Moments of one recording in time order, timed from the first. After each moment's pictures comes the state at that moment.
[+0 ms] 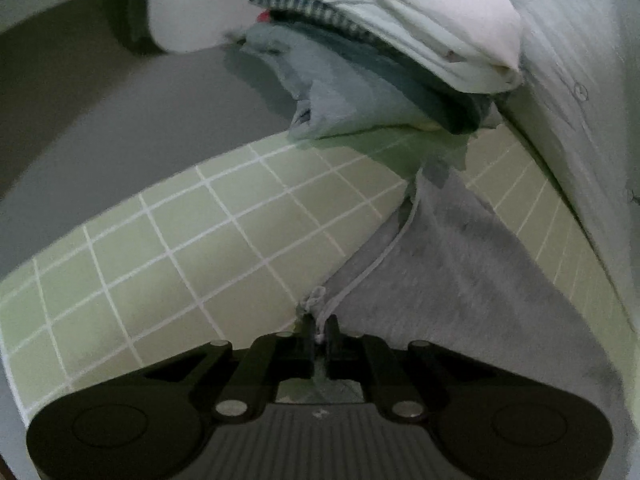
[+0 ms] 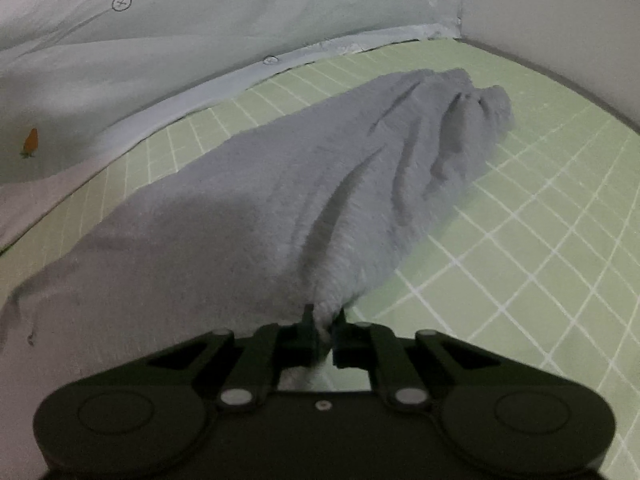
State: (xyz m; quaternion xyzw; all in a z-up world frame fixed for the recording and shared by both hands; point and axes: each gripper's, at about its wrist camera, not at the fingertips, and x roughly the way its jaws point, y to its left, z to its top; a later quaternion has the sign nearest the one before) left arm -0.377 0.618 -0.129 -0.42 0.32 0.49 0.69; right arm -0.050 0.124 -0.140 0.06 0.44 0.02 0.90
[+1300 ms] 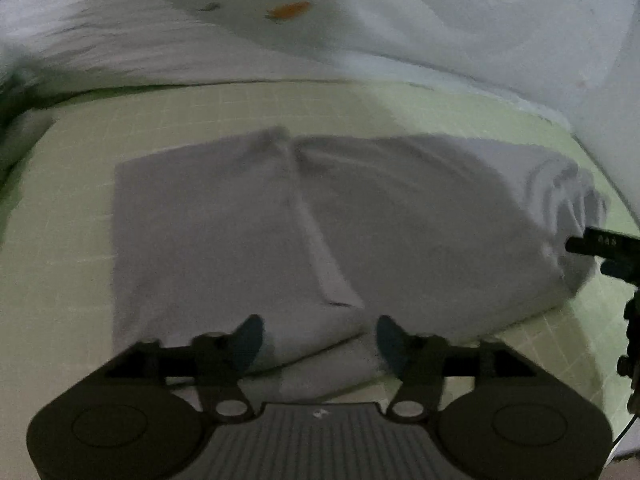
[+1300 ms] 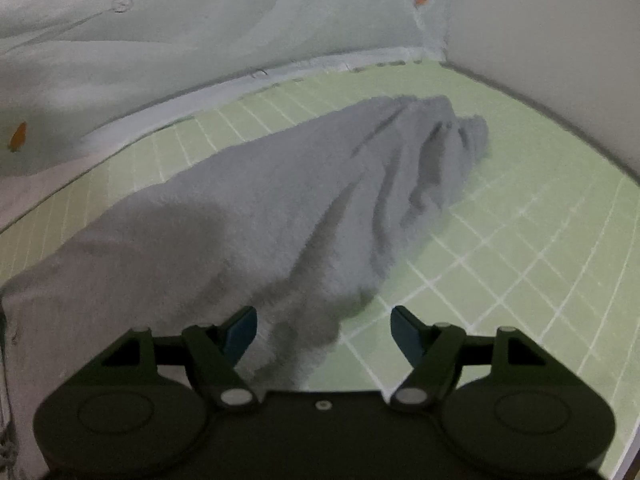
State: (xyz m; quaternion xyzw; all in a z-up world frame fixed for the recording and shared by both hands) left arm -0.227 0.450 -0.105 -0.16 0.44 0.11 0.88; right arm -0.056 0.142 -0.122 0.00 0.40 -0.01 0.92
